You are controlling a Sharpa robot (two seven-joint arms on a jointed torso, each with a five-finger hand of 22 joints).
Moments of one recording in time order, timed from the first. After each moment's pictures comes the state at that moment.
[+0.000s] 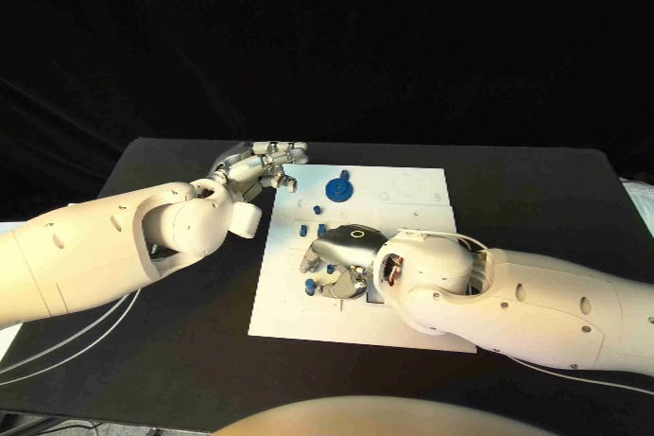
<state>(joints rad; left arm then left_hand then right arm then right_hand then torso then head) 1.18 -0.87 -0.02 1.53 0.07 -0.21 0.33 1.34 -0.09 0.40 -0.04 0.09 1.01 0.18 0.13 0.08 1.10 0.10 0.26 0.12 1.25 0.02 1.10 0.61 0.16 1.23 0.11 0.59 0.91 1.09 -0.63 -0.06 1.75 -1.66 -0.09 -0.26 1.35 -0.13 0.35 0.00 0.12 0.93 0.17 0.06 0.06 0.94 0.12 0.07 0.06 1.46 0.02 1.10 0.94 0.12 1.24 0.13 1.19 1.01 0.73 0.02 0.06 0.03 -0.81</state>
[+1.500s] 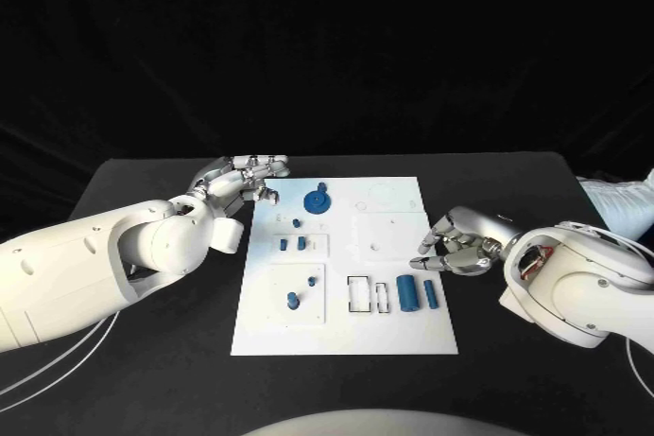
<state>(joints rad) 1.18 -0.88 -0.02 1.53 0.07 -0.21 0.33 1.34 -0.09 0.40 -0.04 0.09 1.01 0.18 0.13 0.08 1.10 0.10 0.26 0.12 1.25 0.02 1.10 0.60 0.16 1.23 0.11 0.59 0.91 1.18 -1.19 -0.08 2.00 -1.36 -0.30 -0.49 1.22 -0.09 0.00 0.23 0.29 1.04 0.11 0.16 0.14 1.41 0.03 1.34 1.30 1.46 -0.04 1.50 1.31 0.03 1.47 0.07 1.52 1.31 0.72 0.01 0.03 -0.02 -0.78</state>
